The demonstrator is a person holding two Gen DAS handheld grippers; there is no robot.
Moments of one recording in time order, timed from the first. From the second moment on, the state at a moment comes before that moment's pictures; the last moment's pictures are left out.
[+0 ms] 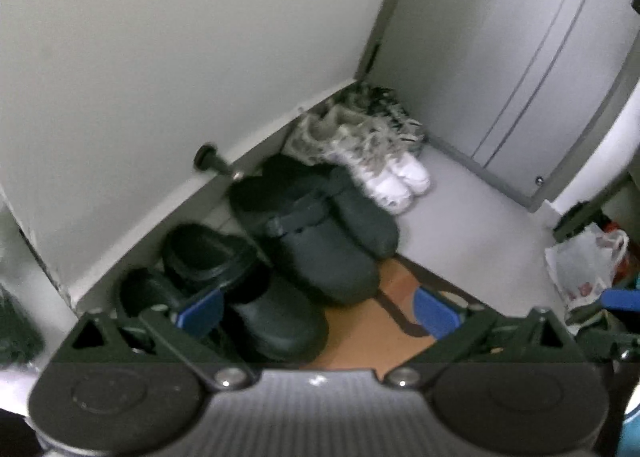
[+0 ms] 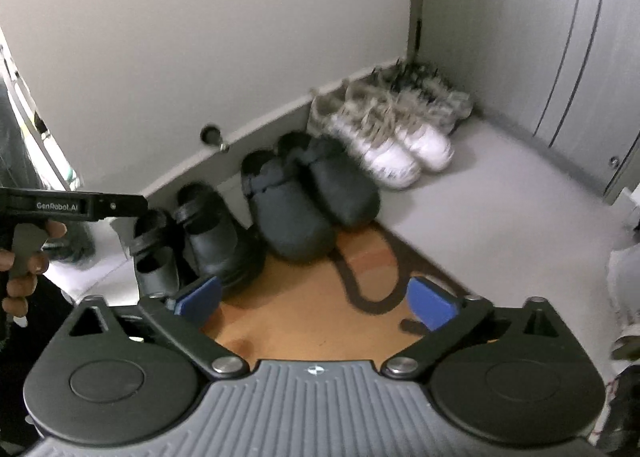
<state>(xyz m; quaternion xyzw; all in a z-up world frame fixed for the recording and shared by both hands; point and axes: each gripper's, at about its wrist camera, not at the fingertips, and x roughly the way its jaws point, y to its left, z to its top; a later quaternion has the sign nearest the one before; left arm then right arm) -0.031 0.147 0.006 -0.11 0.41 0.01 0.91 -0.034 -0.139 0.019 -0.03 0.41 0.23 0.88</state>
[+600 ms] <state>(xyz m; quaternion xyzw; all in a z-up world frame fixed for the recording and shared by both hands) -0.075 0.049 0.146 -0.14 0.38 0.00 0.92 -0.076 -0.213 0.091 -0.01 0.36 0.17 0.92</state>
